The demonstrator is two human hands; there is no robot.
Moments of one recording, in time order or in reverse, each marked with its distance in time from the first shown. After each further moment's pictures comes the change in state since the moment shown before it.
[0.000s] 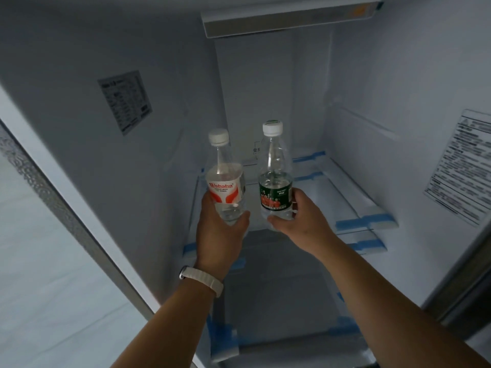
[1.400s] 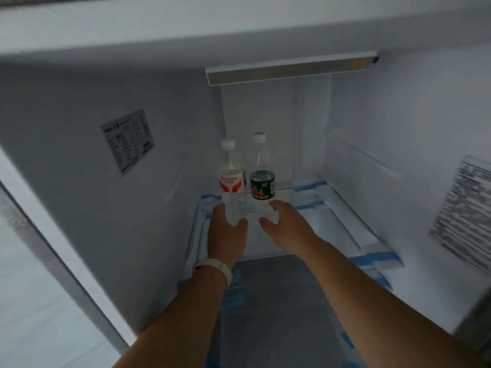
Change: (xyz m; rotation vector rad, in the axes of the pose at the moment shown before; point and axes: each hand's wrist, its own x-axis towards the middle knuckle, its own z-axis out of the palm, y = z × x) left_hand 0.076 -0.018 0.040 0.092 -0.039 -0.191; right_hand 0.071 -0.014 0.005 -0.282 -0.104 0.063
